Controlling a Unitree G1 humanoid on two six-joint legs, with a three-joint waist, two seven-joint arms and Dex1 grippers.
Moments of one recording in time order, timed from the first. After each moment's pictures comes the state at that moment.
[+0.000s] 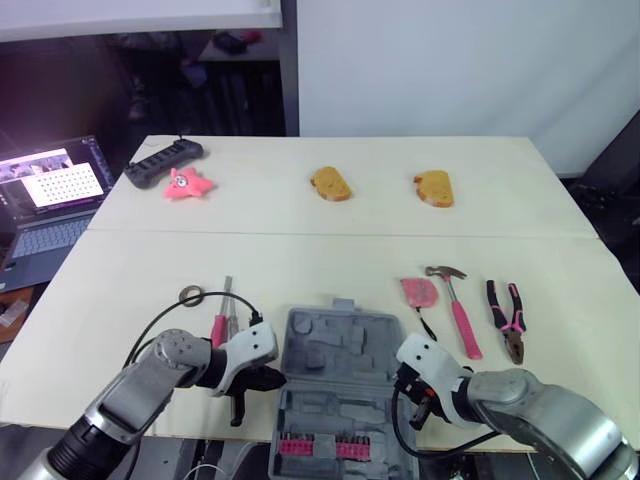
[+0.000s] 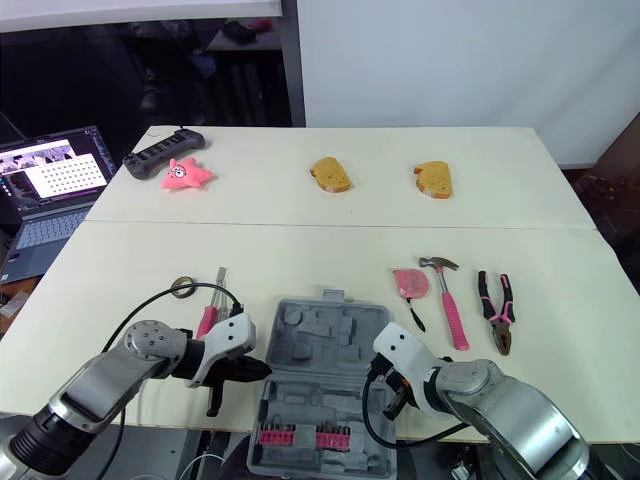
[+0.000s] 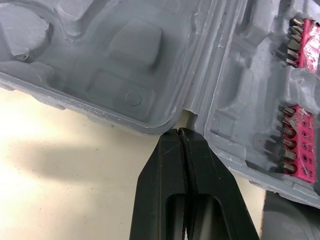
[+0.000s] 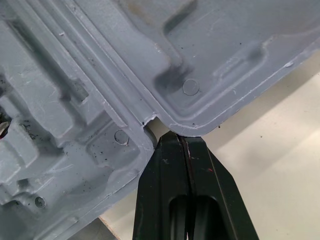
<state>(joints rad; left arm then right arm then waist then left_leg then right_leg) -0.13 0.74 -0.34 -0.37 -0.17 0.67 -1.07 -0.03 -0.76 0.25 -0.82 0.39 1.43 0.42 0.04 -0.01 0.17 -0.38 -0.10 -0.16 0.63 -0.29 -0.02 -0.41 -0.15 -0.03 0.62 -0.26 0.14</state>
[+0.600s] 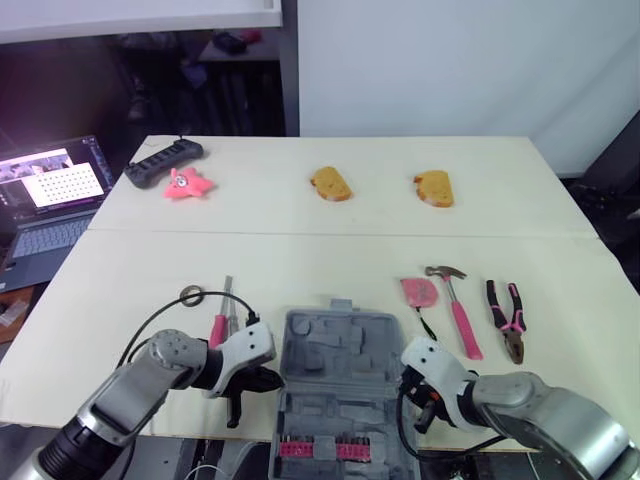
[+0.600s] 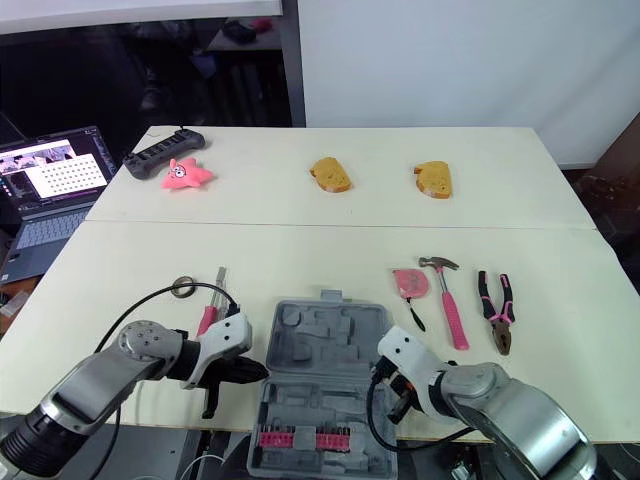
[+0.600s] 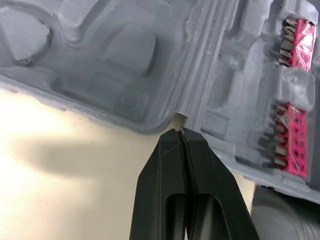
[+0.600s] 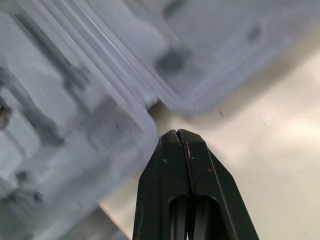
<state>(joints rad) -0.12 0.78 -0.32 -0.39 -0.21 0.68 -1.06 0.03 -0.81 0.20 -0.82 0.40 1.41 0.43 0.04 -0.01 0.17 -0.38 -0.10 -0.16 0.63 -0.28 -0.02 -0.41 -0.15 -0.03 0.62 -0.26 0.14</state>
